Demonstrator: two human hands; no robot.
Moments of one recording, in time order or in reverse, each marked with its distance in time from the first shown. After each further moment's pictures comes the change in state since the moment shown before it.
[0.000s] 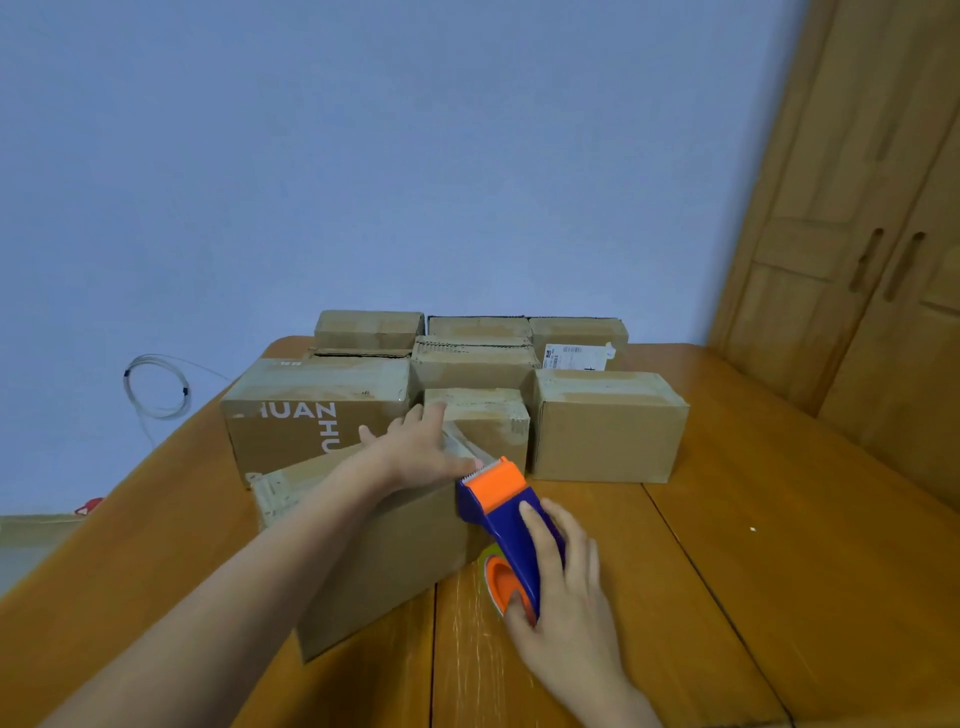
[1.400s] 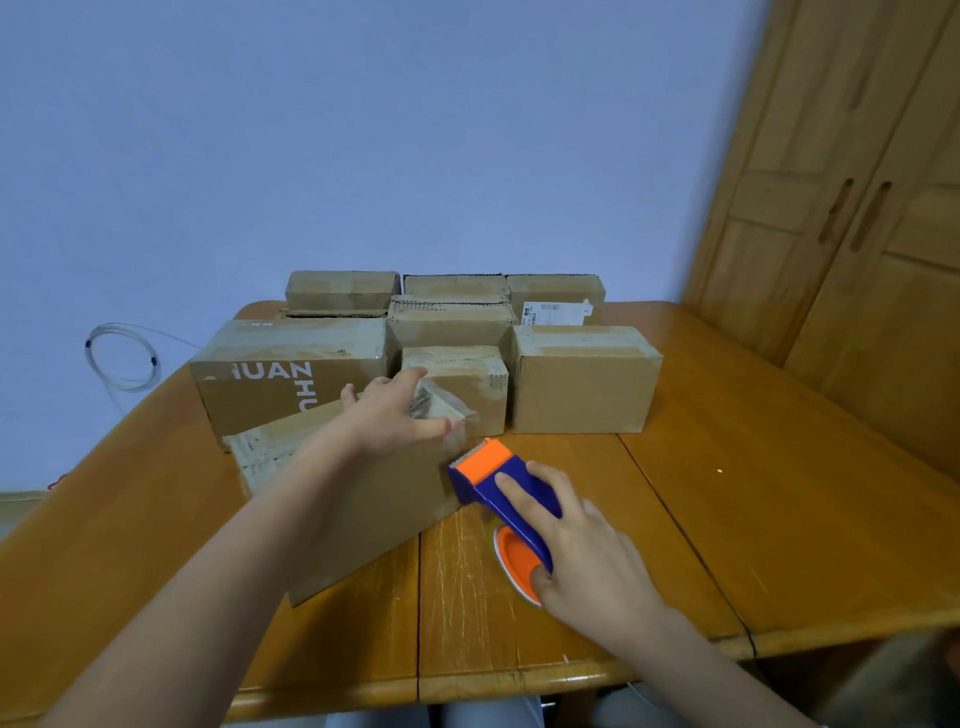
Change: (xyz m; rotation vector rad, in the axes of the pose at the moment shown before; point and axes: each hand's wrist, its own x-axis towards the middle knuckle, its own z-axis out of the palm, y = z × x) left_hand -0.008 -0.008 0.009 -0.028 0.082 0.106; right_hand -0.006 -0.010 -0.065 -0.296 -0.389 0.004
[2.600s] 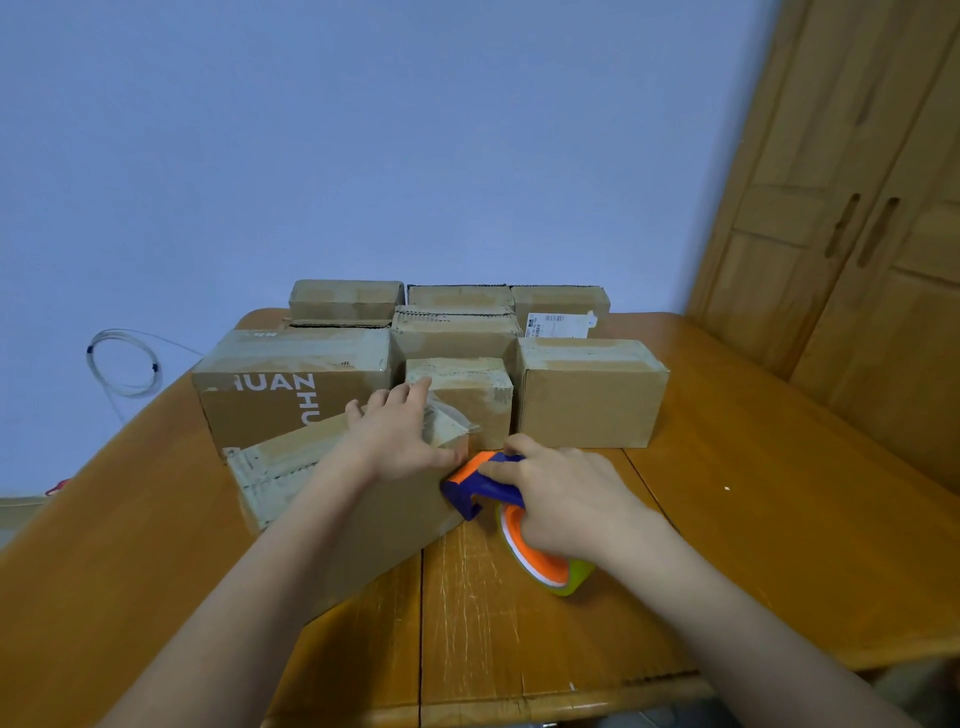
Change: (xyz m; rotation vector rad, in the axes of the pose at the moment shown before) left_hand -0.004 0.006 0.003 0.158 -0.012 -0.040; right_hand 0.059 -0.025 -0.060 -0.253 -0.182 -0.073
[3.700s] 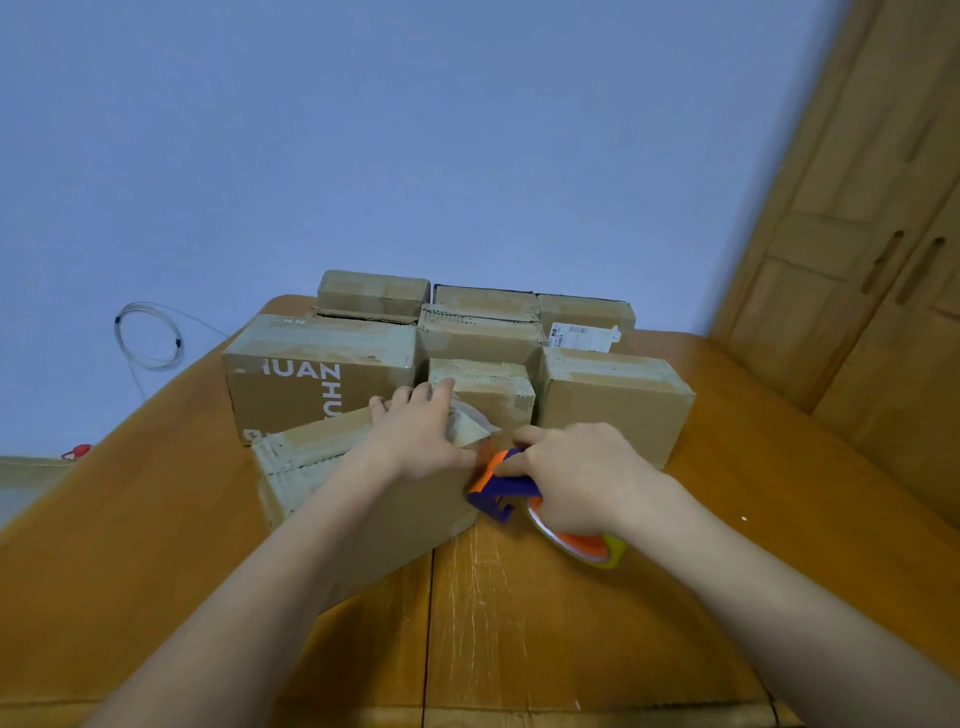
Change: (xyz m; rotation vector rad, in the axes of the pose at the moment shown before) left_hand -0.002 -0.001 0.000 -0.031 0.028 -0.014; right_hand 0.017 -0.006 -0.038 -0.282 -0.135 -0.119
